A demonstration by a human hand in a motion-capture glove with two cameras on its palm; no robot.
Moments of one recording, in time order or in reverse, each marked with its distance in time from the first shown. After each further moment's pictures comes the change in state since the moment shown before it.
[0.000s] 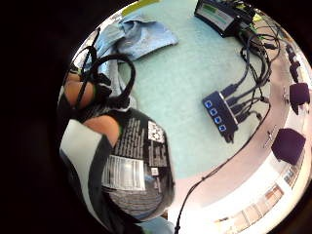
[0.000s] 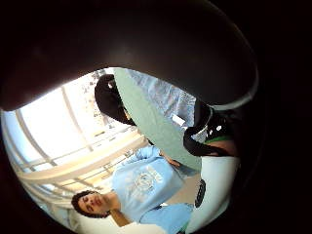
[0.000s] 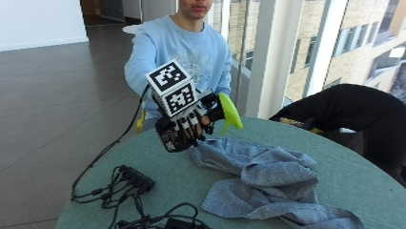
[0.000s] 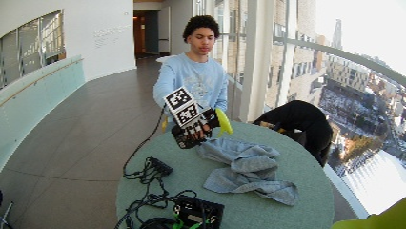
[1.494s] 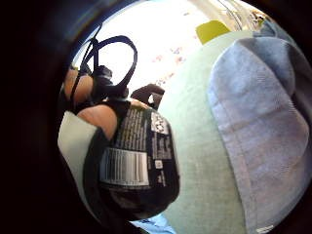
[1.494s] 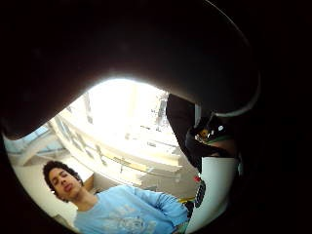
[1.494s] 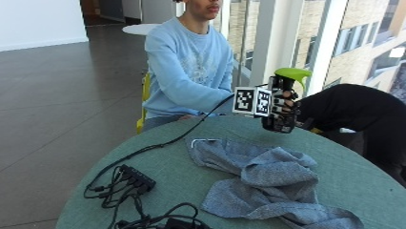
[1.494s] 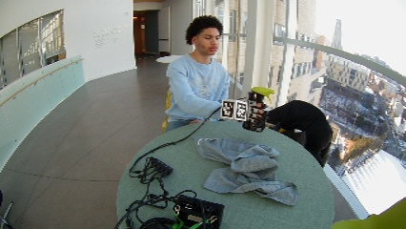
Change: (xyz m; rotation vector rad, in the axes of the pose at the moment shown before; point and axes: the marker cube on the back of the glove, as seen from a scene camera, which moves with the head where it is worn) arm -0.291 -0.042 0.170 0.317 -0.725 -0.550
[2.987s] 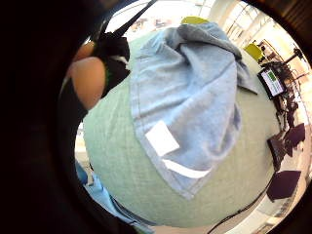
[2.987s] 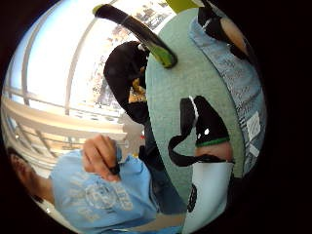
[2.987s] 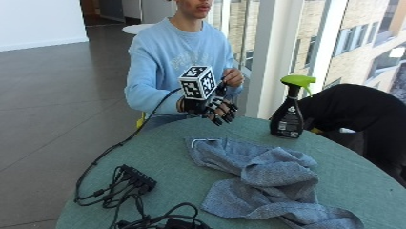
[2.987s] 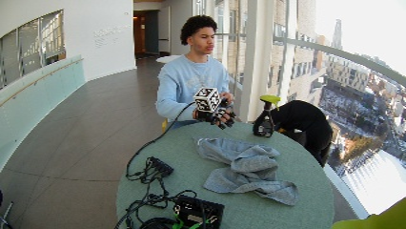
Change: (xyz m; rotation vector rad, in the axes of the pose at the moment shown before) arm 0.030 0.156 -0.131 -0.216 0.807 -0.084
